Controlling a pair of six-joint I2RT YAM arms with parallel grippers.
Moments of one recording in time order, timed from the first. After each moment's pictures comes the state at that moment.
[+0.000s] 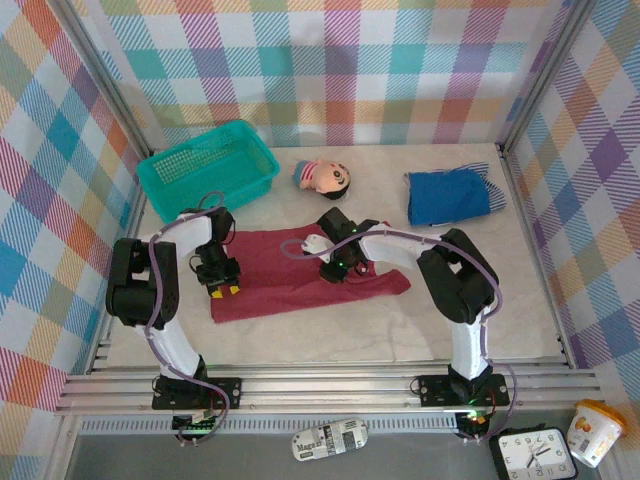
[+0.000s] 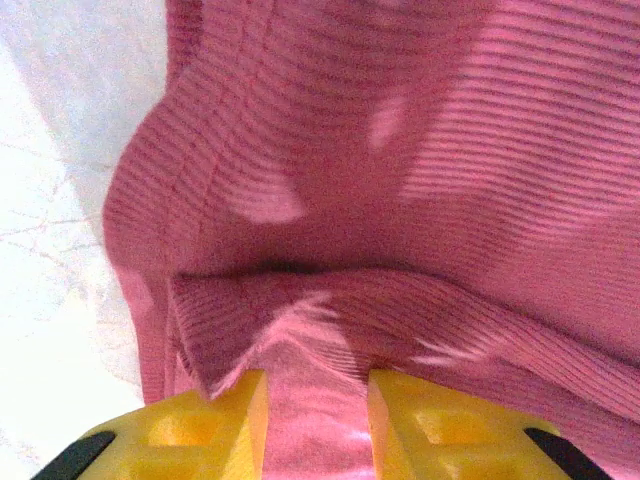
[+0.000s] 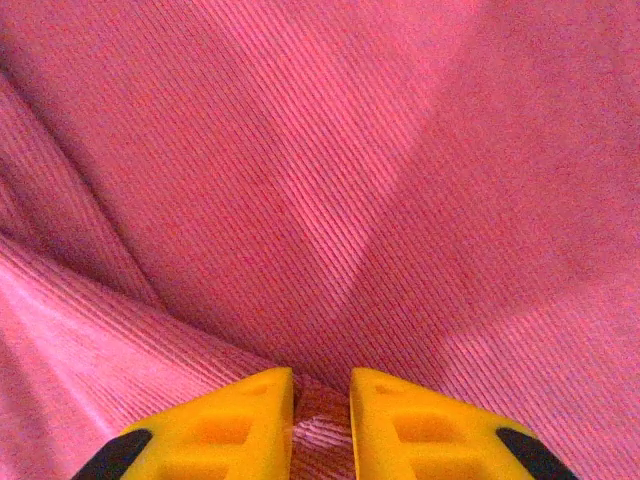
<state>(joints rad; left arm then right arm) -0.11 1.78 1.10 -1.10 0.06 -0.44 0.75 1.96 1.29 -0.55 -0.15 -0.36</state>
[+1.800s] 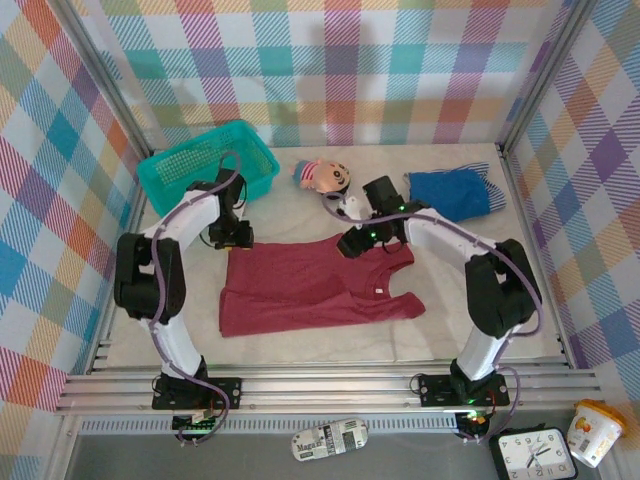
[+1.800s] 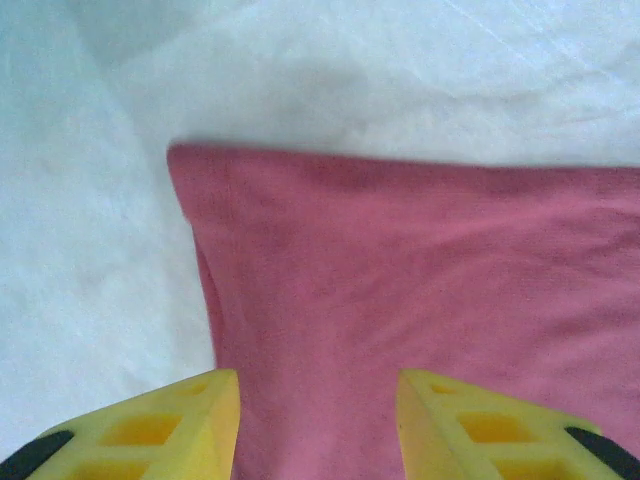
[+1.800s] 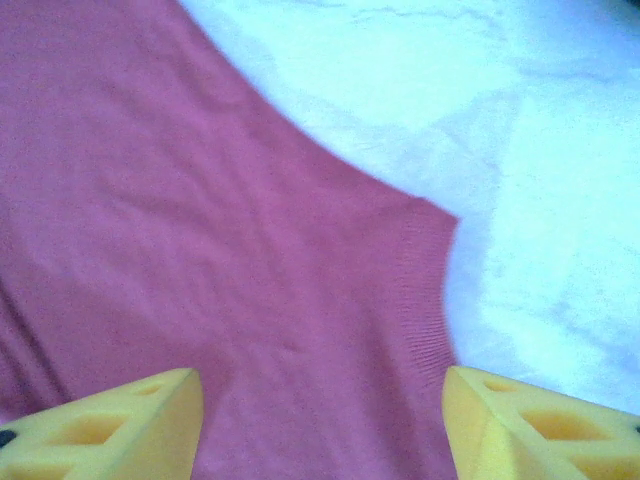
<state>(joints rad) -0.18 1.86 1.41 -1.00 -0.02 -0.15 0.50 1.76 1.26 -0.54 -0.34 -0.29</state>
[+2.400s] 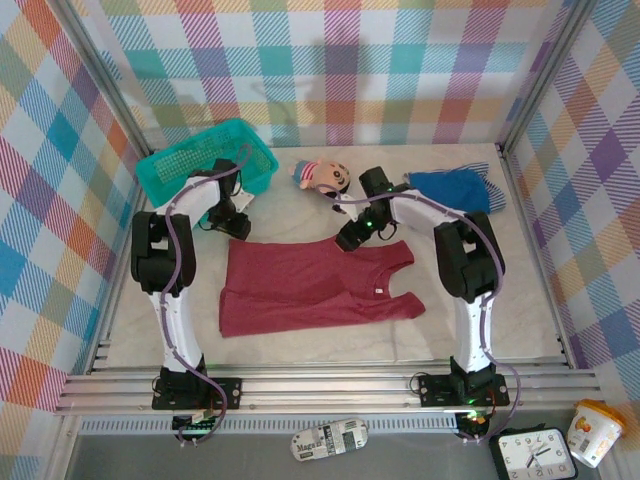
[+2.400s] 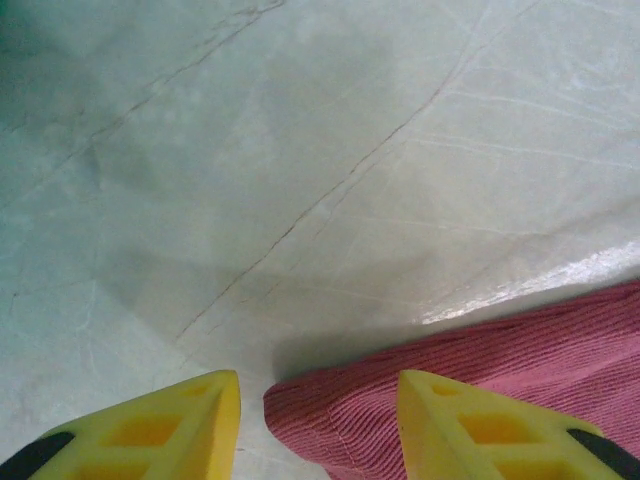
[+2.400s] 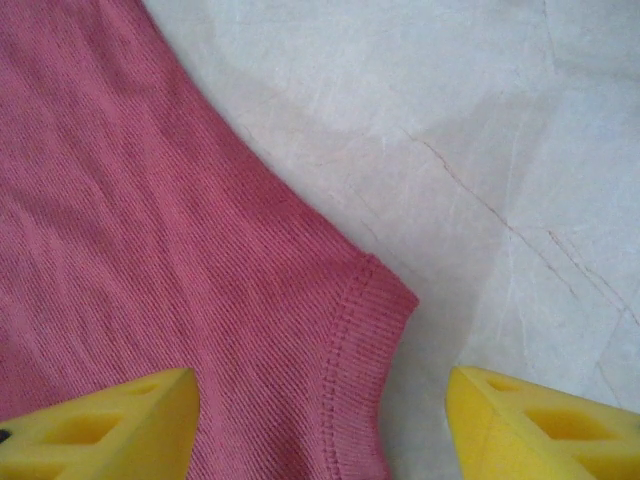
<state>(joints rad) -0.10 2.08 1.62 -0.98 0.00 0.33 0.43 2.07 1.52 -0.66 -0.45 -0.45</state>
